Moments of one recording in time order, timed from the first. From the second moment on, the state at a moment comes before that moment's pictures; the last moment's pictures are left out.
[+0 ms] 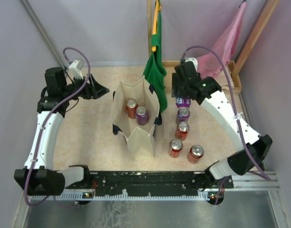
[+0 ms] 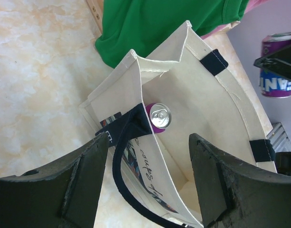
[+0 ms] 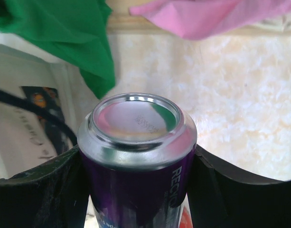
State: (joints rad) left arm -0.01 1.20 1.27 -0.52 0.69 -0.22; right arm 0.58 1.45 1.64 -0.98 0.43 0.38
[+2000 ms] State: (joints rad) left arm -0.01 1.08 1.27 -0.62 0.67 -0.17; right arm 0.12 1.92 1.33 -0.72 0.22 0.36
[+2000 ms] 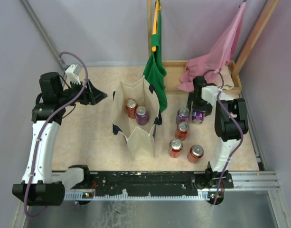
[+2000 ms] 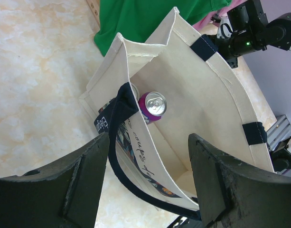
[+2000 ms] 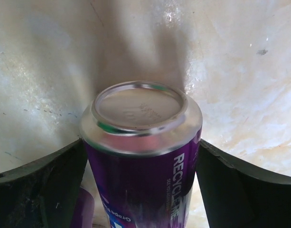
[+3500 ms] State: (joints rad) left arm -0.01 1.08 1.26 -0.62 0.68 -0.17; right arm 0.26 1.52 1.45 -0.89 0.16 0.39
